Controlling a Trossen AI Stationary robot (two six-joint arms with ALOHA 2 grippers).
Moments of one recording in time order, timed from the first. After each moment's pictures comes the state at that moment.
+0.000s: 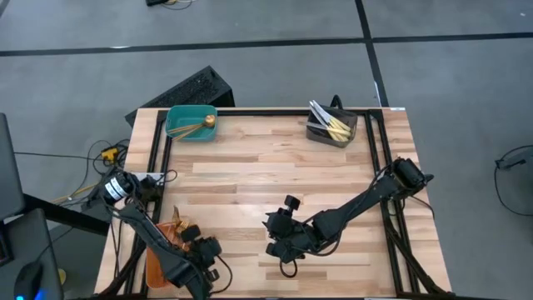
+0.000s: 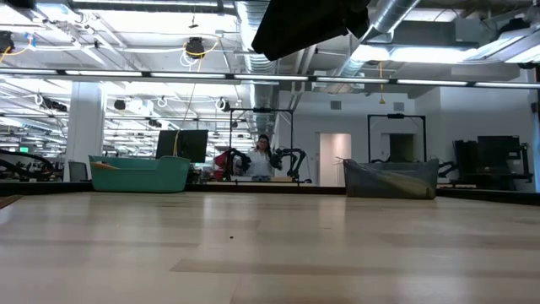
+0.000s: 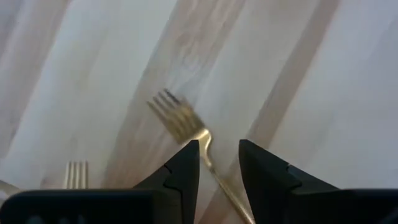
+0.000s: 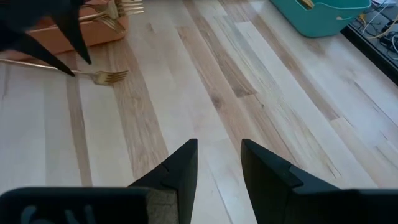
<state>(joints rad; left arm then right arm) -0.87 1.90 1.30 -1.08 -0.39 -1.37 0.51 1.92 1.50 -0.47 0.76 0.57</state>
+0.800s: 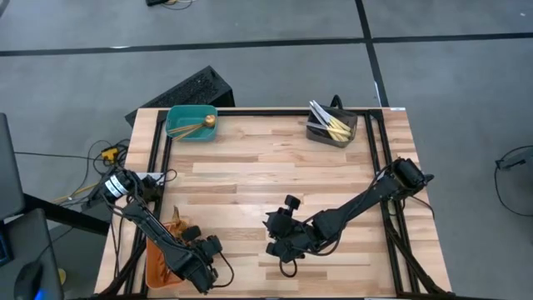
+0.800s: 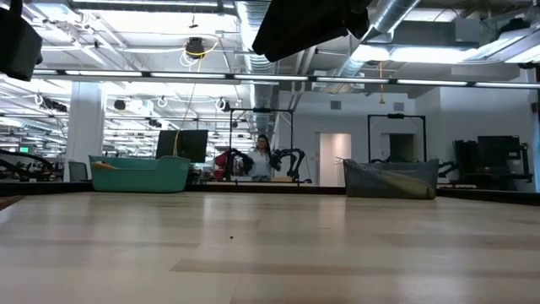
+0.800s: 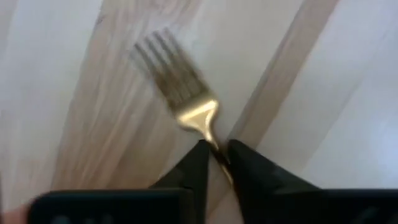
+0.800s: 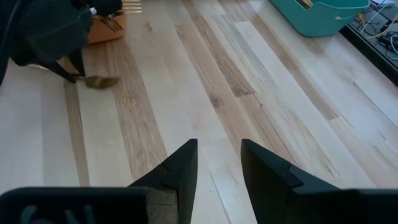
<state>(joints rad) -0.83 1.90 1.16 -0.88 -0.17 -1.33 0.51 1.92 1.50 -0.48 0.76 0.57</state>
